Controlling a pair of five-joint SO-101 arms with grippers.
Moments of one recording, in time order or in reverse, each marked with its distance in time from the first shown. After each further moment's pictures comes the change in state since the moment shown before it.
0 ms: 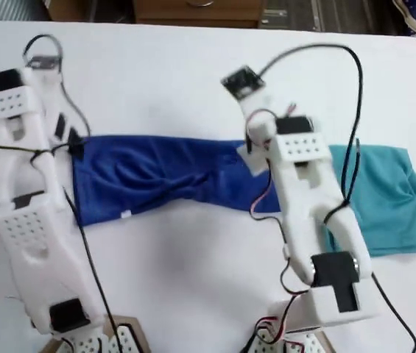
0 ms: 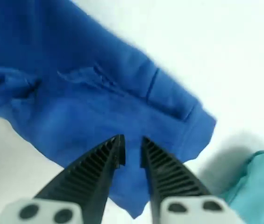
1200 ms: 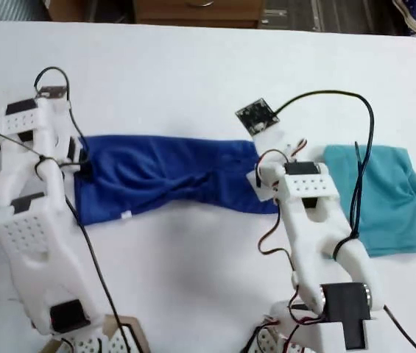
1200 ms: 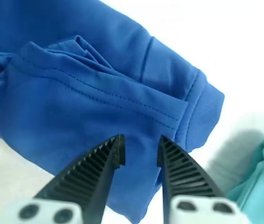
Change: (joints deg) left arm 1.5 3.0 18.6 -16.5 4.2; right arm 2.8 -11.2 24.3 -20.3 -0.3
